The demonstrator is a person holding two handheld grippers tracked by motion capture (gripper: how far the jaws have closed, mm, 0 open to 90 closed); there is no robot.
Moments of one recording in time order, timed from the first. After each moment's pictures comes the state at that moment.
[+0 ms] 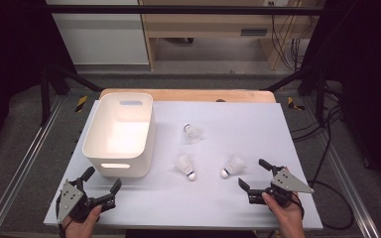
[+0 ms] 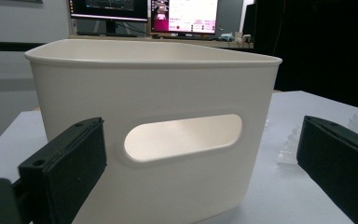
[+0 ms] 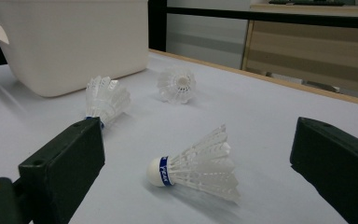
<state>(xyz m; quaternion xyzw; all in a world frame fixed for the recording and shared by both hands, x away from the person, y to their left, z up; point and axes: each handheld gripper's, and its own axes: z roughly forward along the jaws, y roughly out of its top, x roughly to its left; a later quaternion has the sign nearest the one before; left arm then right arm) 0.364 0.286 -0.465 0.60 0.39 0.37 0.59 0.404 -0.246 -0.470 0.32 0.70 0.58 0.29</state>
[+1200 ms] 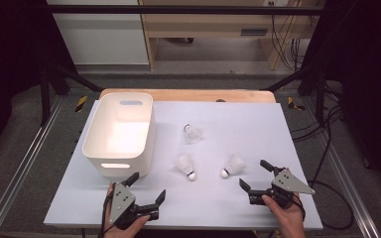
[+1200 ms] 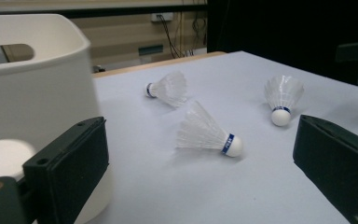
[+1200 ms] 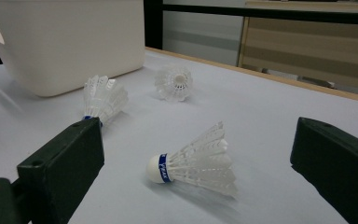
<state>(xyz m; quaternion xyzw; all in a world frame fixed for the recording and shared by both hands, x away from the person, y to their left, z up) 0.352 0.163 -0.441 0.70 0.36 0.30 0.54 0.400 -0.247 -0.468 0.33 0.70 0.57 0.29</state>
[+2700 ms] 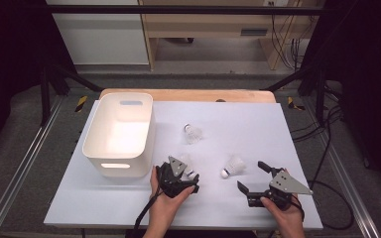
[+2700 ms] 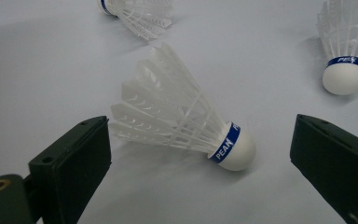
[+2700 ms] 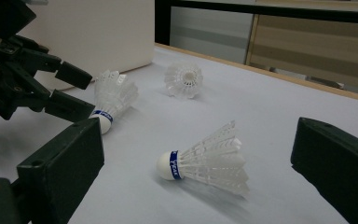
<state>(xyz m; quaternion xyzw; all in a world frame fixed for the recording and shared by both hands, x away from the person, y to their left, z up) 0.438 0.068 -0.471 0.77 0.45 0.23 0.38 0.397 -0.242 -0.467 0.32 0.71 0.56 0.28</state>
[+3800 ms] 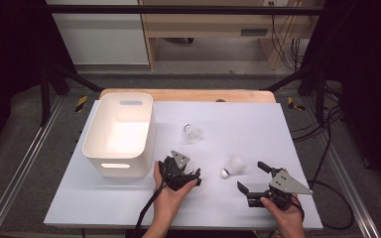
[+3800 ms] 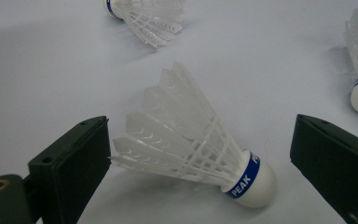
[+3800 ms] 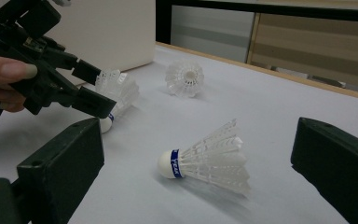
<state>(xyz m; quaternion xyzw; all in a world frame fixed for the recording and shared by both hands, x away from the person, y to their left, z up) 0.458 0.060 -0.472 0.77 0.46 0.24 0.37 0.397 -0.243 -0.467 0.32 0.71 0.56 0.28</state>
